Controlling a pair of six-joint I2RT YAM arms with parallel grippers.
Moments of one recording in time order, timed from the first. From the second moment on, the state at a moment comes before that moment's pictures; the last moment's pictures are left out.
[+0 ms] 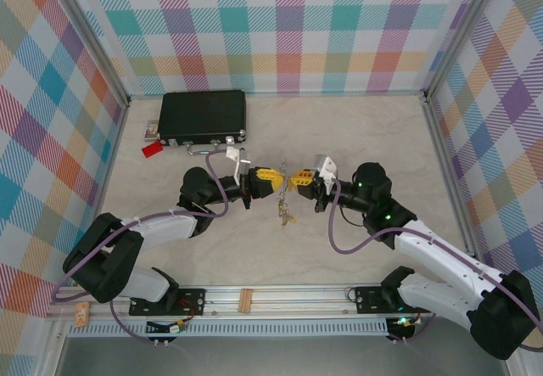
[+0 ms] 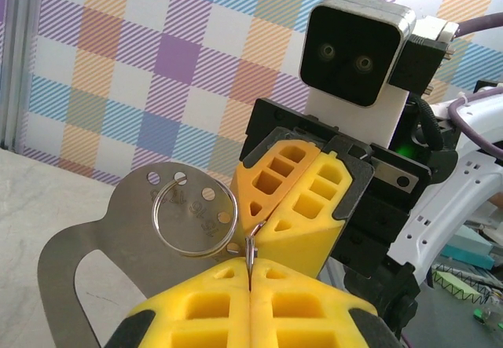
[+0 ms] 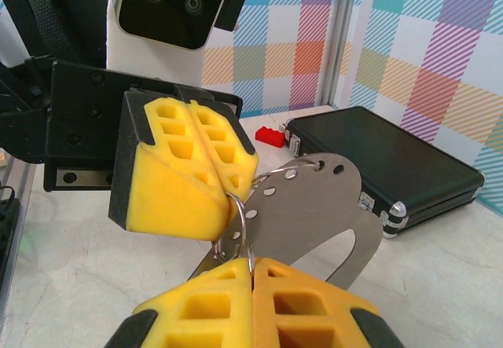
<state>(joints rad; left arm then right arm) -0.57 1.40 0.55 1.13 0.85 -0.50 0.64 0.96 0.61 0.22 -0.51 -0.14</state>
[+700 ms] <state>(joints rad) -0.57 1.40 0.55 1.15 0.84 -0.50 0.64 0.96 0.63 0.22 -0.52 -0.14</state>
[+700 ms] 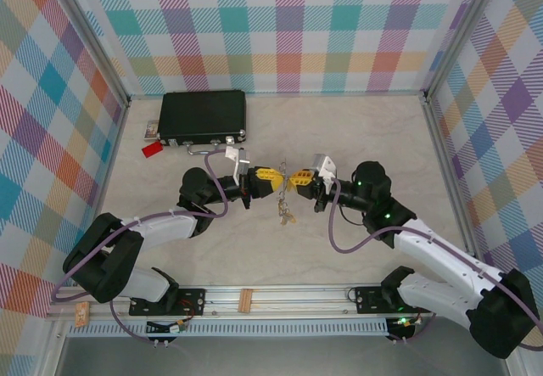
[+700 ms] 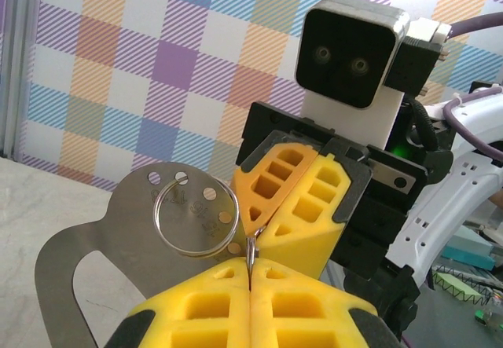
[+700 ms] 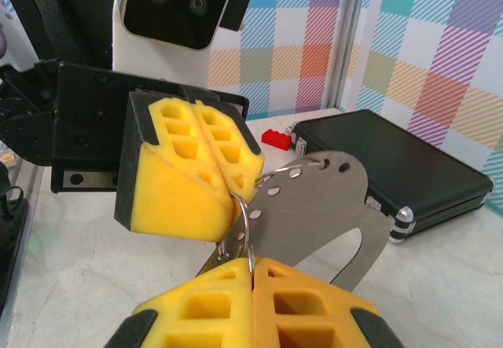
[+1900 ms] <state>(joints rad) -0.57 1.37 0.55 1.12 0.84 -0.47 0.64 0.95 0.63 0.22 -0.53 -0.14</state>
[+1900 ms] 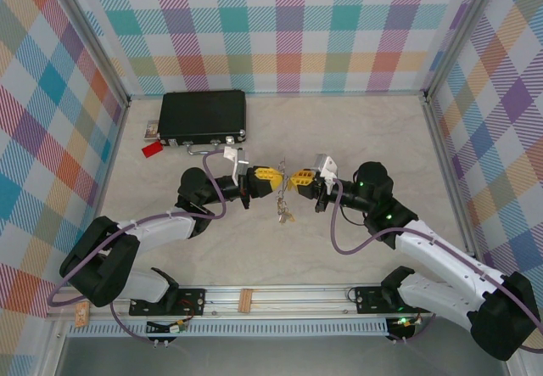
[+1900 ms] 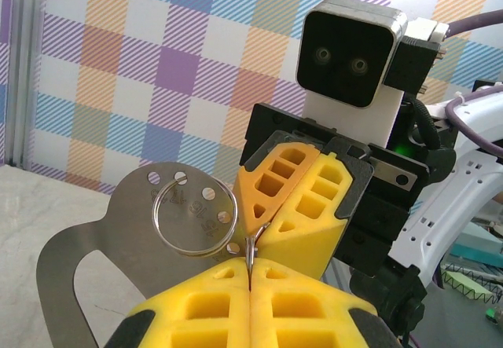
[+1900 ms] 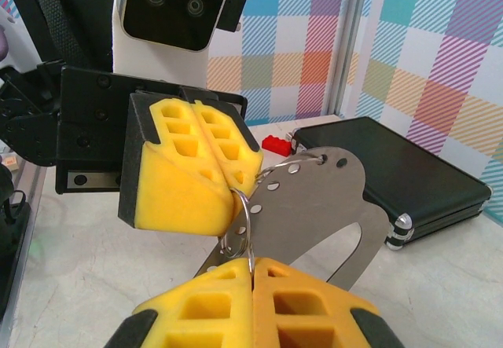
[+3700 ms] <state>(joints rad) -0.65 1.11 0.44 0.74 0.56 0.03 0.70 1.07 0.68 0.14 -0.52 -0.35</state>
